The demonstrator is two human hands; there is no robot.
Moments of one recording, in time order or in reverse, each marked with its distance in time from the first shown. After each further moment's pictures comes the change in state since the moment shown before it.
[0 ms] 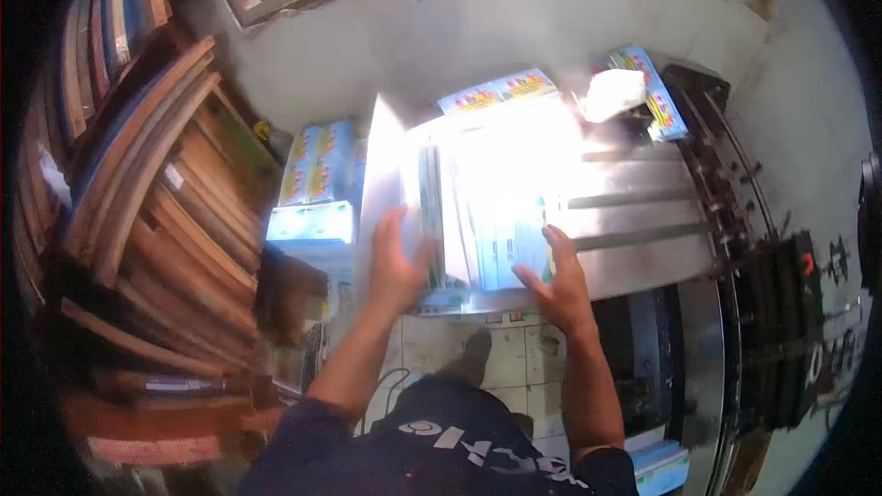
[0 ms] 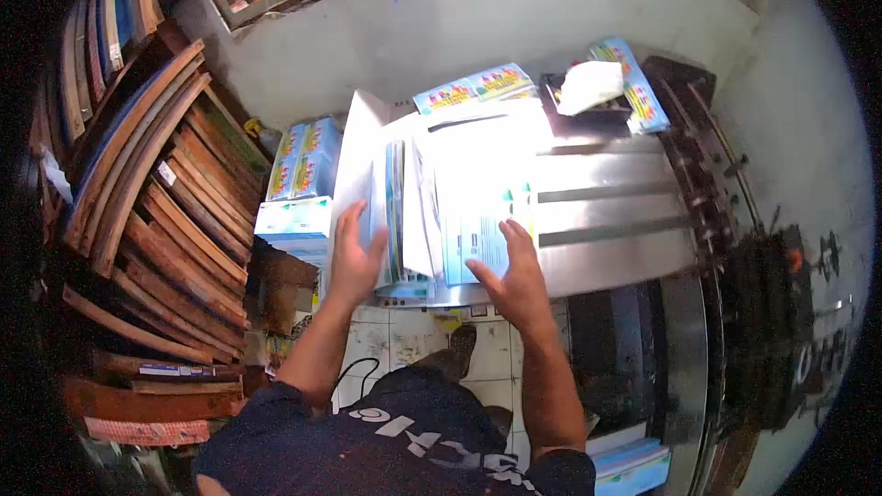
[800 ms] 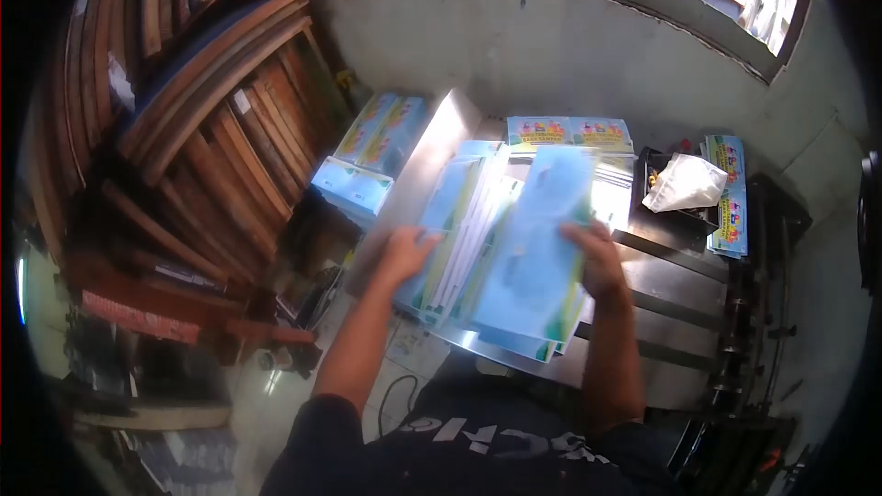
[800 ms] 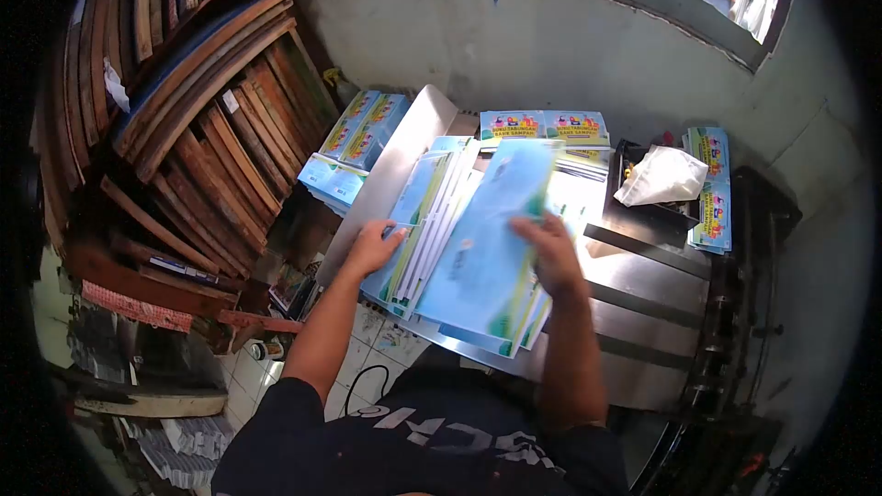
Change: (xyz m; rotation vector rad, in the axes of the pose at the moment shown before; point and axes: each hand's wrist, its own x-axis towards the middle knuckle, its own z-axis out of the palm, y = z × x) left_hand 0.029 -0.081 0.066 0.073 -0.121 -0.663; right_hand 0.192 0.083 -0.024 1.322 -0.661 0.319
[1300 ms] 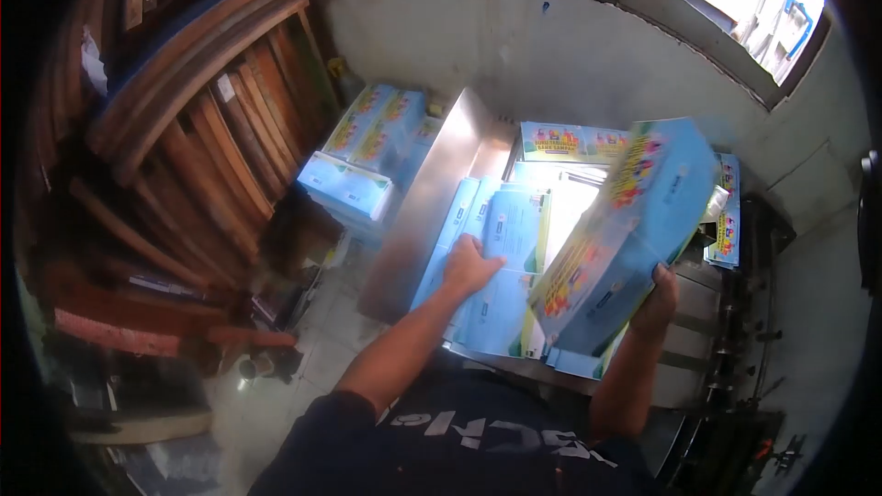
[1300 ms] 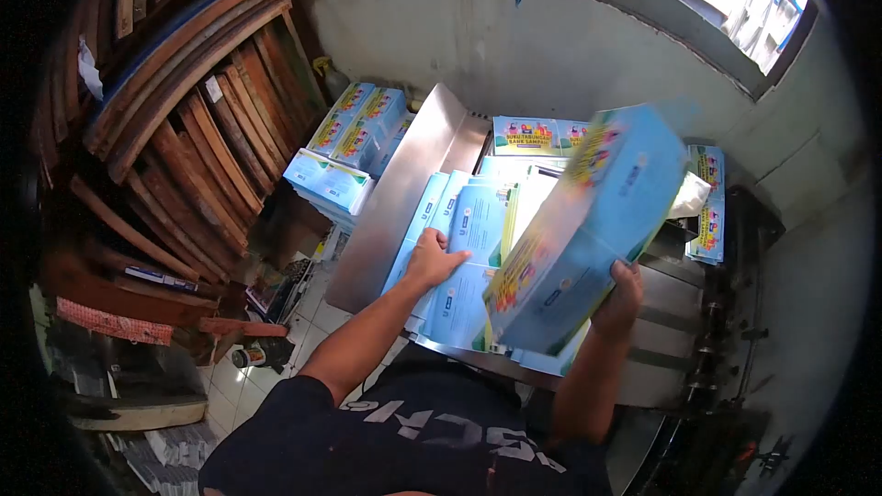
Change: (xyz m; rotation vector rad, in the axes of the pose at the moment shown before) left_hand 0.012 0.063 0.045 -0.180 -0.086 -0.167; right_hand -0.028 0.005 -0.012 0.272 0.271 -0.395
